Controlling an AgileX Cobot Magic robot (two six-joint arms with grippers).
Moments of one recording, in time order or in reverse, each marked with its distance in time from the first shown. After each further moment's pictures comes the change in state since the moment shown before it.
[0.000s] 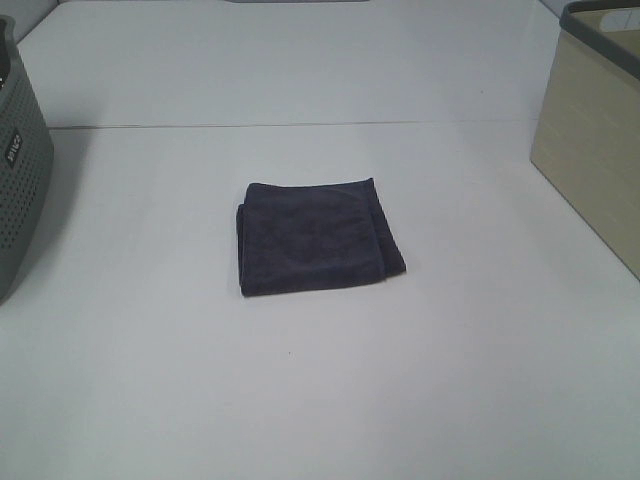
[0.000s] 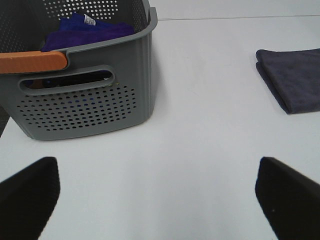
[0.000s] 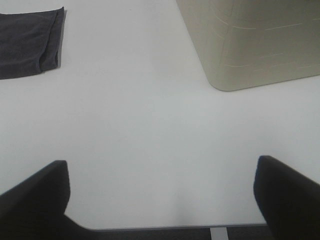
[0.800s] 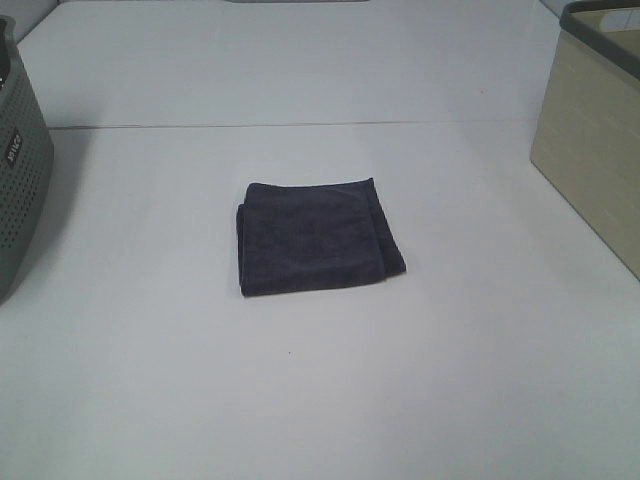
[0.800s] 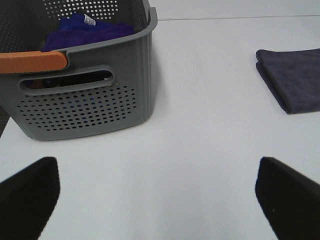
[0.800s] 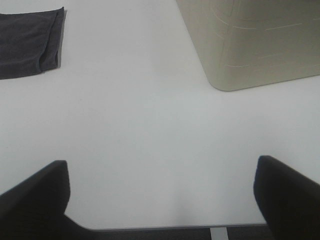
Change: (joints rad) left arm 0.000 0.000 0.000 0.000 0.000 0.000; right arm 0.000 0.000 0.000 0.000 0.000 0.000
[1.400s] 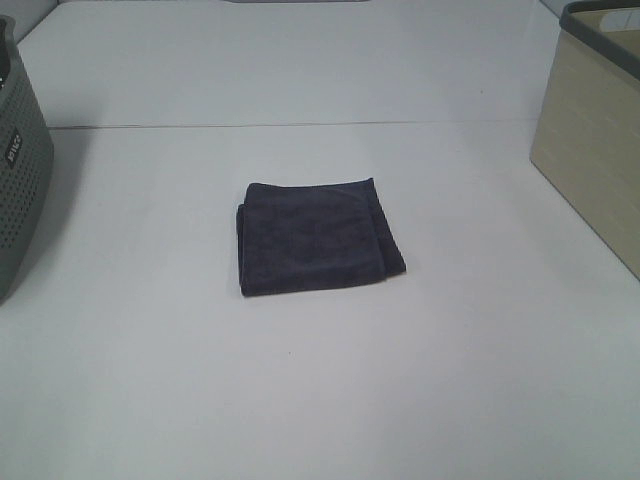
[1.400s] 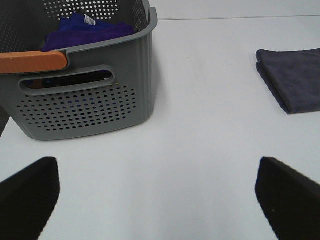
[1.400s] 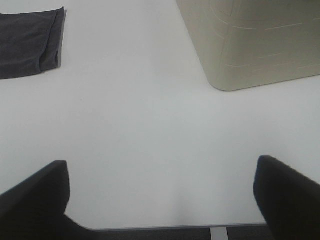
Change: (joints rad) left arm 0.000 0.000 0.000 0.000 0.000 0.000; right arm 0.000 0.000 0.000 0.000 0.000 0.000
